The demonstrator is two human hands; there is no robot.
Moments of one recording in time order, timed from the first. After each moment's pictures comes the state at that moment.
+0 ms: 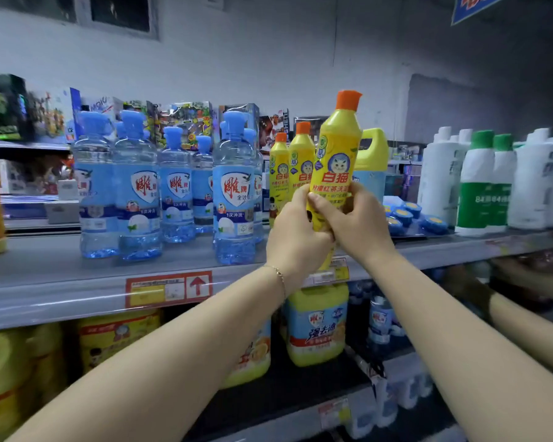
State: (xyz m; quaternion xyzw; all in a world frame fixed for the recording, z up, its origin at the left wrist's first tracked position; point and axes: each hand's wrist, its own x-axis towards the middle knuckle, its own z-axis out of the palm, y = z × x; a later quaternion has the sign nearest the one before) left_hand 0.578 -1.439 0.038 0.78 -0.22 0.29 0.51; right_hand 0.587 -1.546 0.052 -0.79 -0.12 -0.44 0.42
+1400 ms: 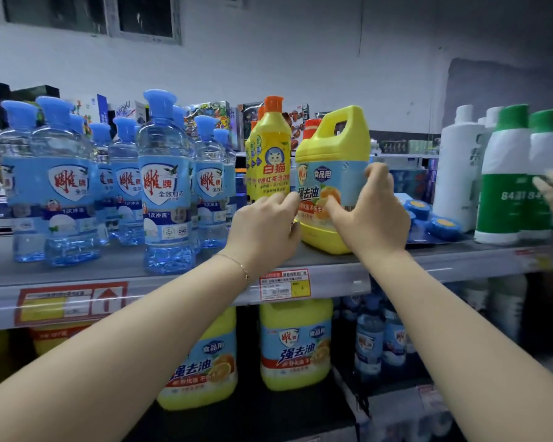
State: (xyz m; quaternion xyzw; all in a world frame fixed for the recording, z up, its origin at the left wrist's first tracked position) left_hand 0.659 -1.486 0.037 0.85 -0.20 0.48 0.03; right_hand 0.677 -1.648 0.042 -0.80 -0.02 -0.55 0.24
